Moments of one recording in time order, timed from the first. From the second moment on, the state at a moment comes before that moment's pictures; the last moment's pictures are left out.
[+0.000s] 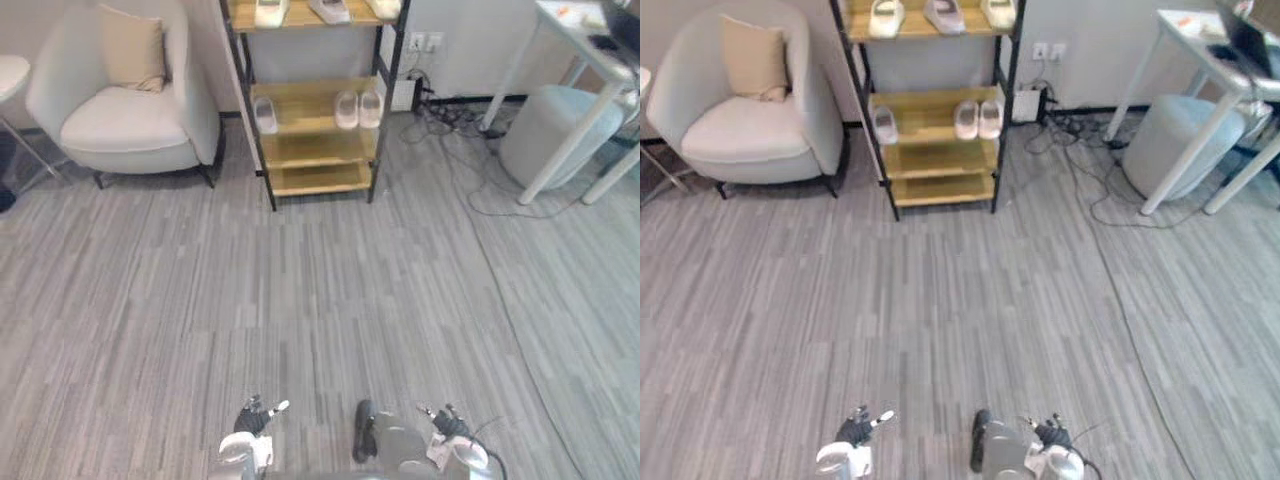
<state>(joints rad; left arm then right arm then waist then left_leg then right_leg) 0.01 -0.03 0.20 1.03 -0.02 -0.10 0.07 0.02 -0.04 -0.31 1.00 0.16 -0.08 -0.09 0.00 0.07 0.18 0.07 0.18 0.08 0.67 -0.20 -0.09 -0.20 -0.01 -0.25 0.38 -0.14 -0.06</state>
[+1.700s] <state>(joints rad) 0.01 -0.04 0.22 0.94 -0.08 -0.12 0.07 0.06 0.01 -0.26 0.99 0.17 -0.08 -0.12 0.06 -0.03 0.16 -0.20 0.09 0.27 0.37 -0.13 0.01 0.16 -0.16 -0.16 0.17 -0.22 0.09</state>
